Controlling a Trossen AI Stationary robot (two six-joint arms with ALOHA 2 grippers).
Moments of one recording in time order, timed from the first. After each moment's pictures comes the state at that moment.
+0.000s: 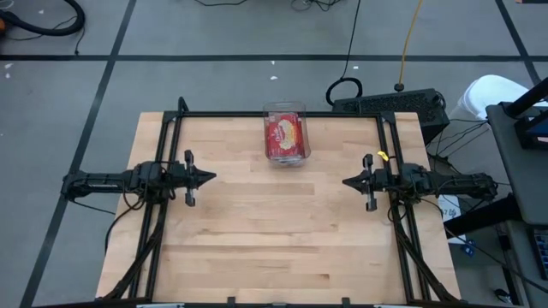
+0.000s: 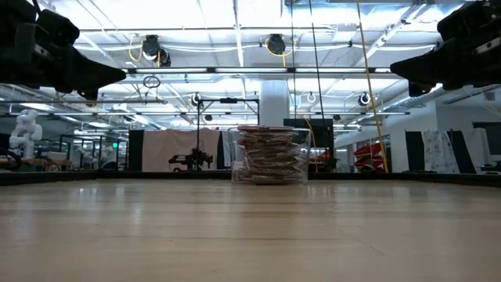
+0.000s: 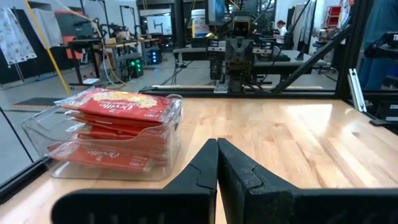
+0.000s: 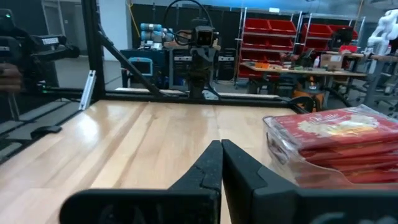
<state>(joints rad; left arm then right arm) 0.01 0.06 0.01 0.02 -0.10 0.04 0.02 0.01 0.02 -0.05 0.05 -0.05</state>
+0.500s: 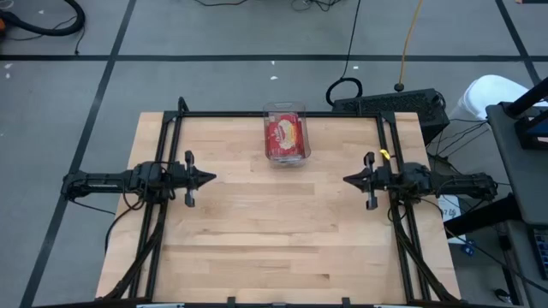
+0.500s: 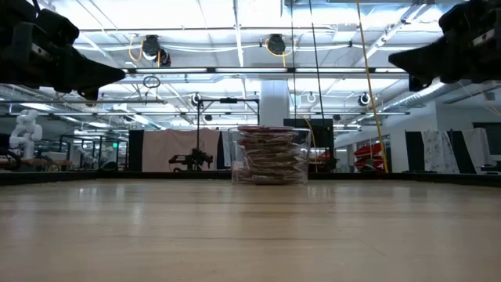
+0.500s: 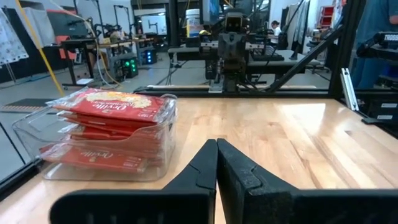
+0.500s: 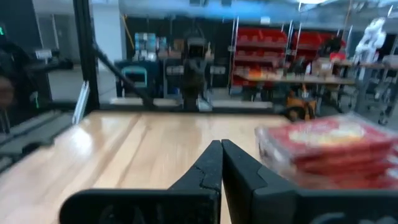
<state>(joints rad) 0.01 0.06 0.01 0.02 -0.08 0.04 0.02 0.01 0.02 0.07 0.06 -0.04</state>
